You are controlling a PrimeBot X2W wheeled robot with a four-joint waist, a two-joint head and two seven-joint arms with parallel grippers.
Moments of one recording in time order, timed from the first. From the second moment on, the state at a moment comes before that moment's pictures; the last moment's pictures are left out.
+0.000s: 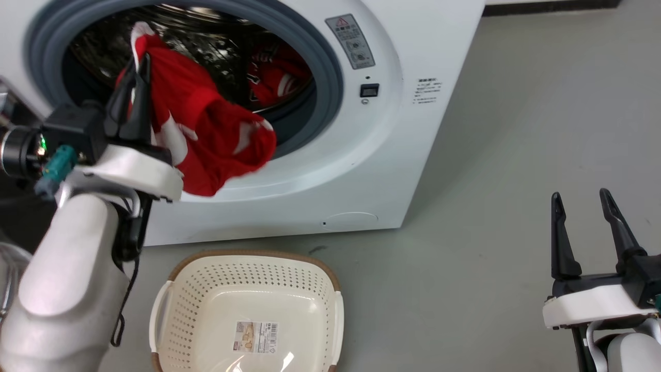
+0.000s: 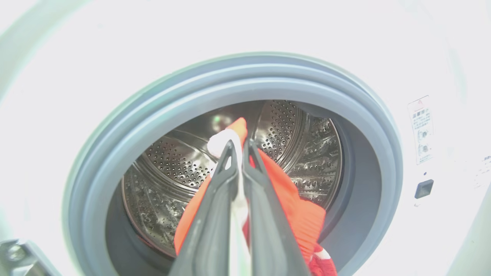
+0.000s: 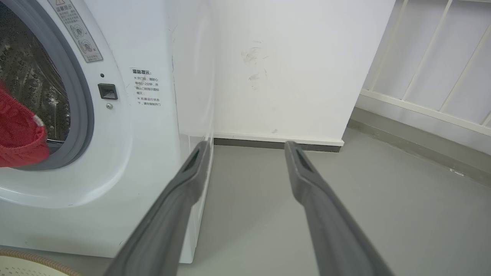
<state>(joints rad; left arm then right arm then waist) -0.67 0.45 -0.34 0.36 -0.42 0.04 -0.26 -0.11 -0.05 -0.13 0.07 -0.05 0.13 -0.26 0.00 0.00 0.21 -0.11</state>
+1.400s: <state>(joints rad) -0.60 0.32 -0.52 0.92 -0.42 -0.11 -0.22 -0.20 -0.05 -0.16 -0.04 -0.05 0.13 -0.26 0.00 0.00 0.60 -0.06</state>
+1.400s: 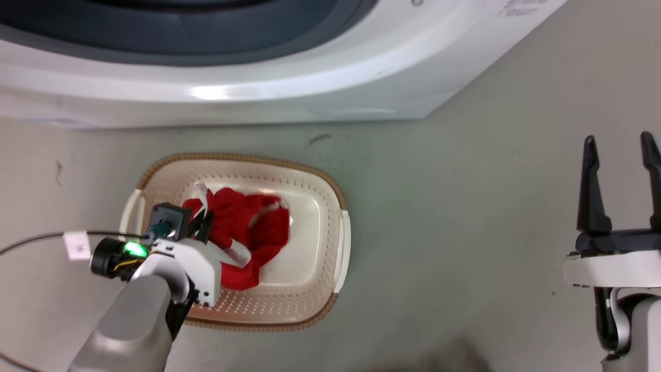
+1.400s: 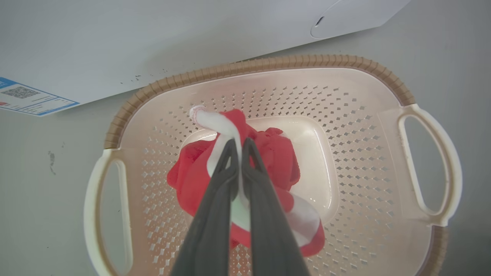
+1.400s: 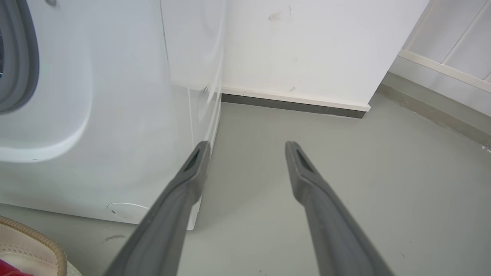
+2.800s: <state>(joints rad) -0.58 0.27 -0.38 0.85 -0.32 -0.08 -0.26 -0.21 -0.05 -0.14 -0.02 -0.04 0.13 -0.26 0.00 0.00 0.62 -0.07</state>
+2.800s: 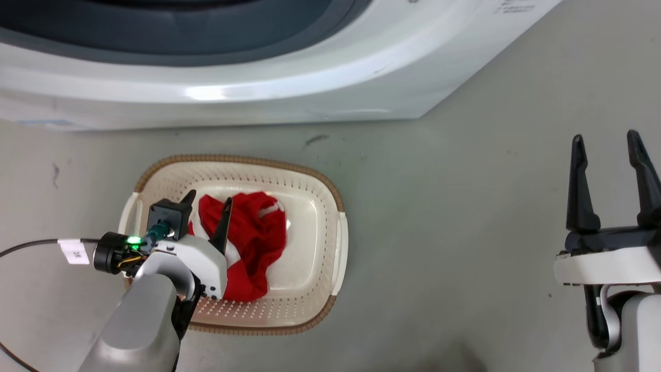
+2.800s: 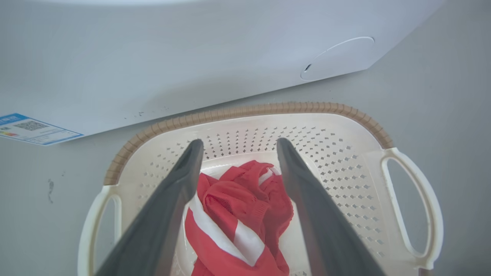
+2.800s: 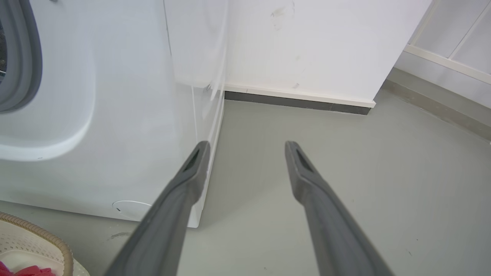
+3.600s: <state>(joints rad) -0.84 0.49 -0.29 0.47 -0.29 -0.13 -0.01 -0.17 -0.05 -0.12 0.02 0.03 0.13 -0.26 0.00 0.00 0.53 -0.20</state>
